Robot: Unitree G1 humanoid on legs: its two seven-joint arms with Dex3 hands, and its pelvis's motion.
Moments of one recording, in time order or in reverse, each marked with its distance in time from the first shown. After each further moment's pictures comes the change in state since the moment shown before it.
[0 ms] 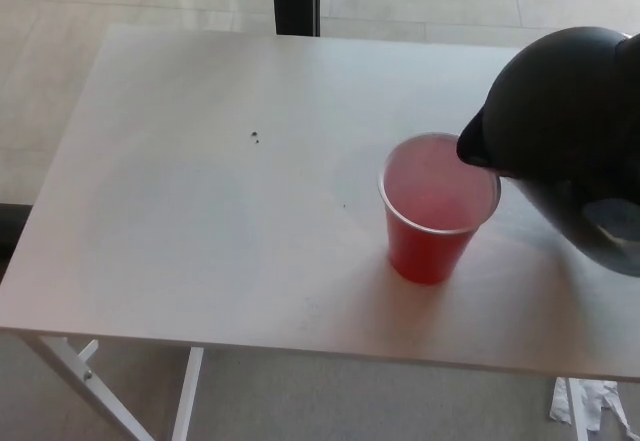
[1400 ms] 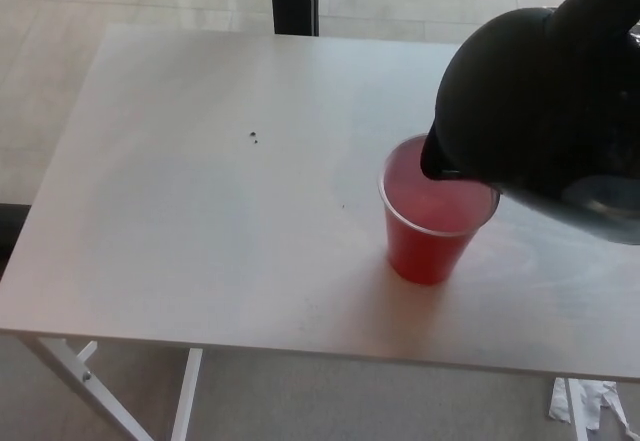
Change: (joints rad) left_arm -0.025 0.006 0.003 -0.008 -0.019 0.022 -0.005; right_arm -0.196 -0.057 0.233 -0.003 -0.211 -0.156 0.081
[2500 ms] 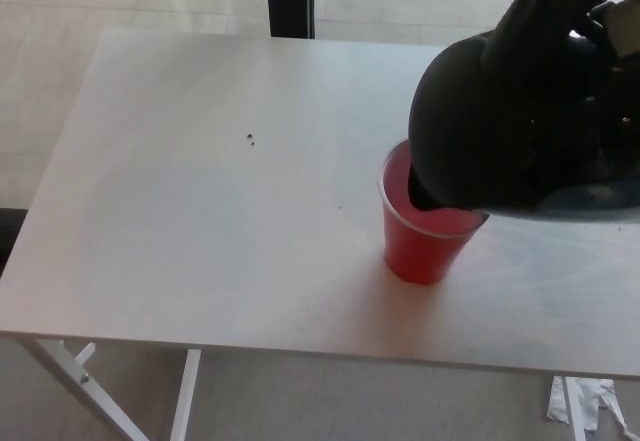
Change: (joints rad) left_arm -0.021 0.000 -0.002 -0.012 -0.006 0.002 -0.003; right_arm -0.071 0.010 0.204 -0.027 -0.310 -0.196 -0.030
